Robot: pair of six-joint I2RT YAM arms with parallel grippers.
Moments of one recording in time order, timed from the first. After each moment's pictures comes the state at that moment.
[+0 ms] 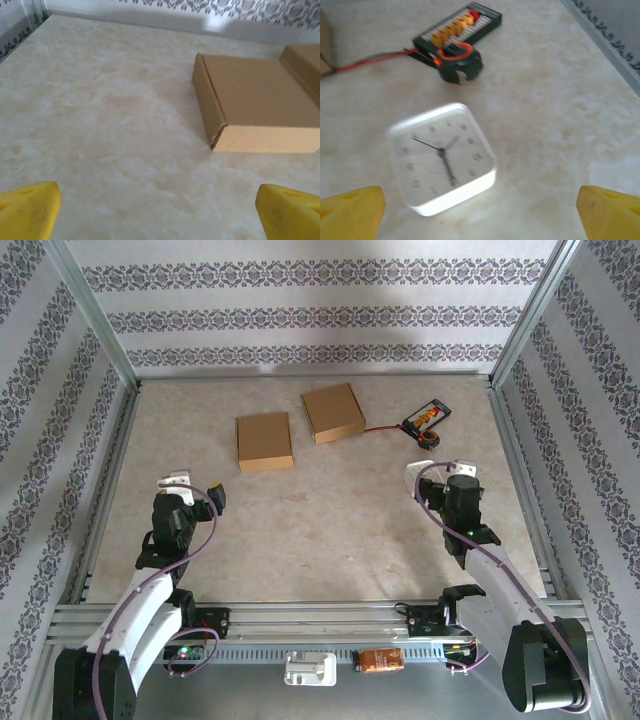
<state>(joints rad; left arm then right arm) -0.05 0.78 0.21 0.18 -0.12 -0.15 0.07 0.91 0.31 0.05 0.22 0.16</state>
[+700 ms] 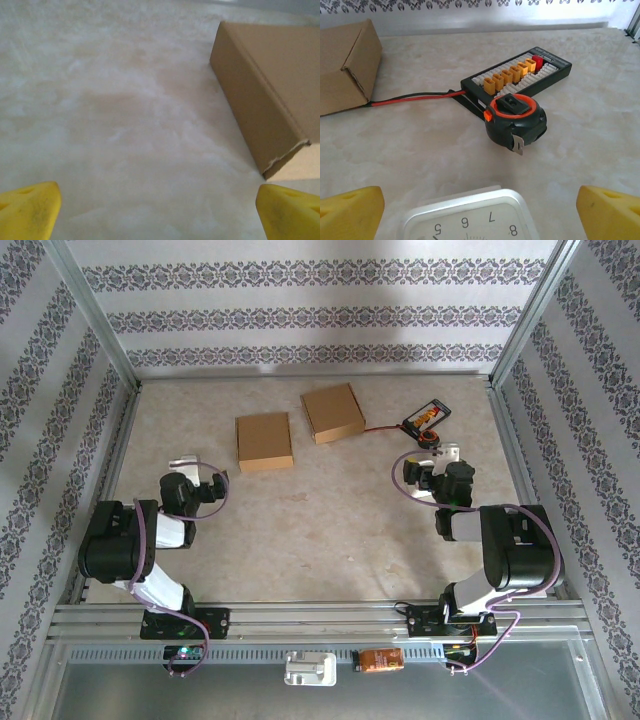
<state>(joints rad) 0.09 1.60 0.33 0.87 0.09 -0.08 -0.02 1.53 0.36 0.81 -0.07 0.05</state>
